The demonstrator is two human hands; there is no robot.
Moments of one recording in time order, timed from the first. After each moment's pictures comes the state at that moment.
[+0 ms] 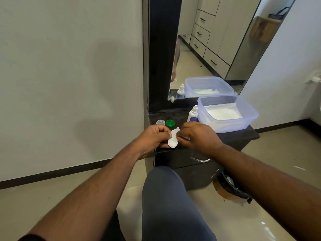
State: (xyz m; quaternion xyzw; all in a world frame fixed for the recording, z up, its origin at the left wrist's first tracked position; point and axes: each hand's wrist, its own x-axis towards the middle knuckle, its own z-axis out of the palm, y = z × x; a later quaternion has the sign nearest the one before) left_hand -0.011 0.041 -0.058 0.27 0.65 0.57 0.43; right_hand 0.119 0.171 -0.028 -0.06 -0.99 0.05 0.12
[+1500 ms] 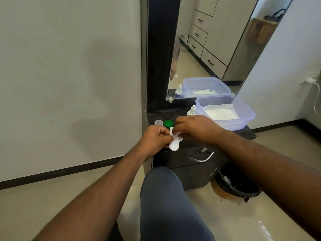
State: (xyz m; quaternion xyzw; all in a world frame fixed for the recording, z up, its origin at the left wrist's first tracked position) left_hand 0.001 0.046 -0.062 0.31 0.70 0.55 0.32; right_hand 0.105 0.181 0.004 0.04 -1.00 -0.04 0.00
